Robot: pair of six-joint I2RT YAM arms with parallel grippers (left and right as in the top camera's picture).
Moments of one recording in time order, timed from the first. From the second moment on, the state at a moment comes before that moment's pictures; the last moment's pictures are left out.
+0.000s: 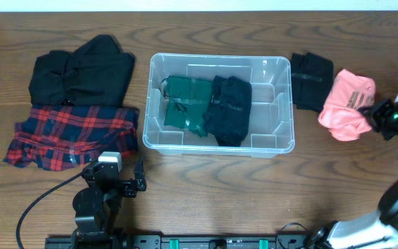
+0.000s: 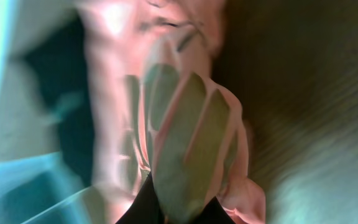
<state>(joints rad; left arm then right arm) 0.03 0.01 0.15 -0.52 0.13 -0.02 -0.64 1.74 1.10 -0.50 -0.58 0.30</state>
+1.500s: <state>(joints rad) 0.03 0.01 0.15 -0.52 0.13 -0.02 0.32 1.61 1.10 -0.57 -0.14 0.92</state>
